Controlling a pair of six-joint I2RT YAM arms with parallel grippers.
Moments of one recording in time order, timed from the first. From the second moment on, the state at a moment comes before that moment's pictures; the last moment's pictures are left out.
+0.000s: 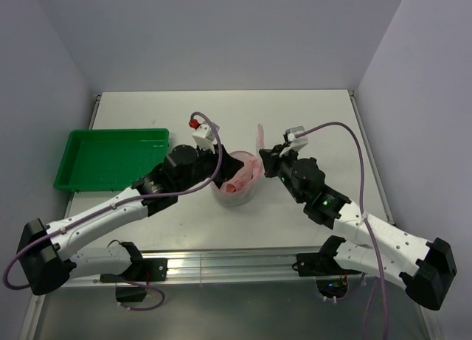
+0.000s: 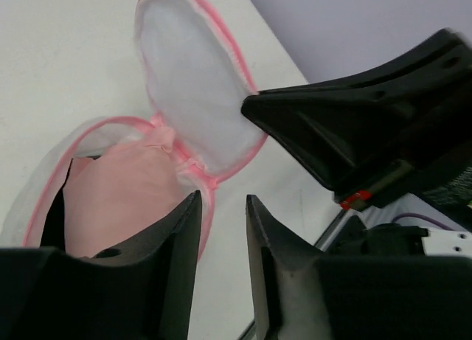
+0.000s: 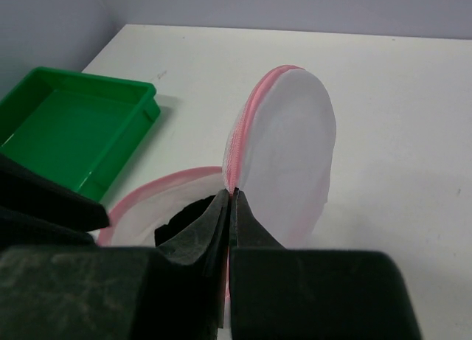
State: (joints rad) left arm -0.91 1.14 0.89 0.04 -0.04 -0.58; right arm 0.80 0.88 0.62 0.17 0.38 0.28
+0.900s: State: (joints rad) left arm -0.91 1.59 0.93 0.12 -0.17 -0.63; right arm 0.76 0.95 0.69 0.30 0.14 0.32
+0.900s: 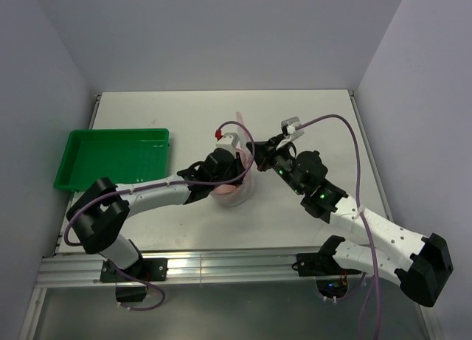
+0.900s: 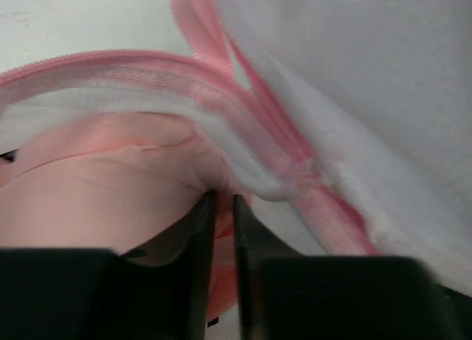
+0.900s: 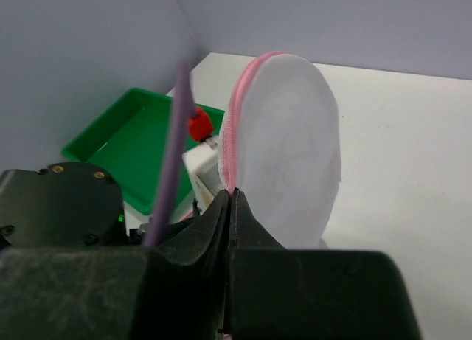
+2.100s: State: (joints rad) left arm -0.73 1.06 0.70 -0.12 -0.14 -0.63; right arm 0.69 0.83 0.59 0.21 0.14 0.24
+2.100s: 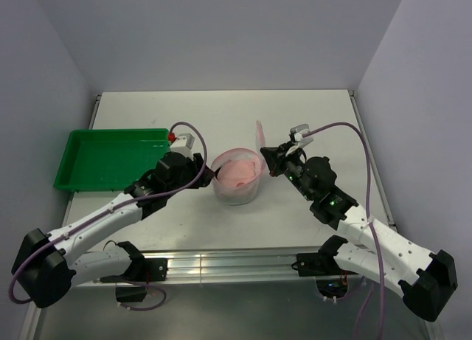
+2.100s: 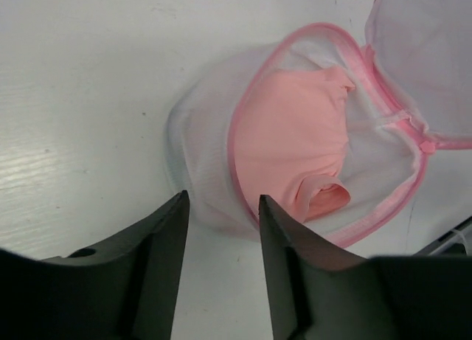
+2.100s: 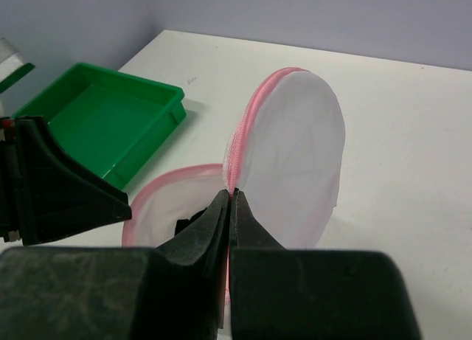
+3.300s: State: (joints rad) left arm -0.61 1.27 0.69 0.19 0.11 -0.65; right arm 0.82 0.91 0.73 -0.12 0.20 0.43
